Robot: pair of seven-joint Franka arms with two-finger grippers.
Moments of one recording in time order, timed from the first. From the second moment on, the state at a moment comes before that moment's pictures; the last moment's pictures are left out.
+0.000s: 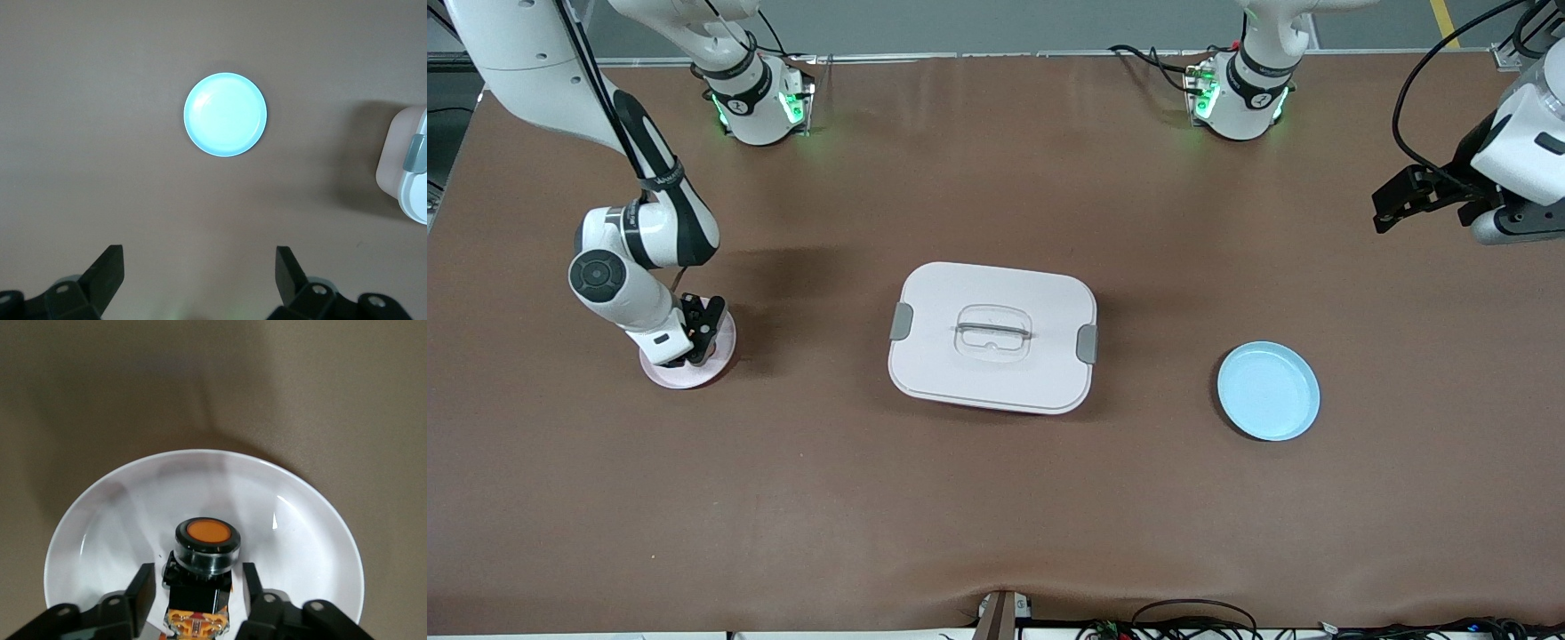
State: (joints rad) left arm 0.01 -0.02 -0.13 -1.55 0.05 1.52 -0.17; right arm -0.01 0.40 -0.06 -2.24 -0.27 2.60 -1.16
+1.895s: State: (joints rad) left arm 0.00 -0.02 -0.13 -1.56 0.05 1.52 -0.15; right arm -0.01 0.14 -0.05 -2.18 -0.15 2.33 -0.10
